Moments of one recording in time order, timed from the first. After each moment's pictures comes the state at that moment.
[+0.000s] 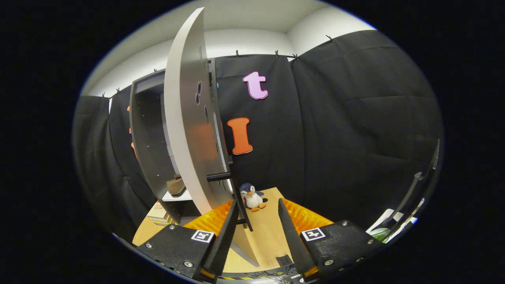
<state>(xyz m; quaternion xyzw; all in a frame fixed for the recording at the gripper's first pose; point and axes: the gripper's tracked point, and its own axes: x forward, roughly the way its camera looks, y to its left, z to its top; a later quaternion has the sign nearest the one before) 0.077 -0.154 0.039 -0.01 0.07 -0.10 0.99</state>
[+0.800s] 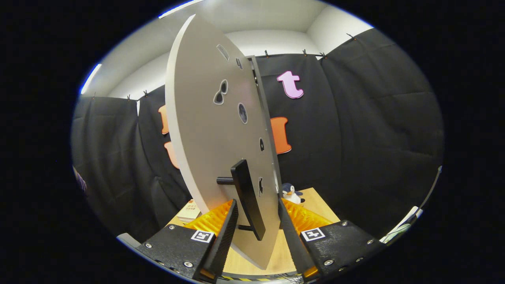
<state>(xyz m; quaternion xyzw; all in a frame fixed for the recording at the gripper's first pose) 0.097 -0.043 0.025 0.01 0.06 0.03 1.00</state>
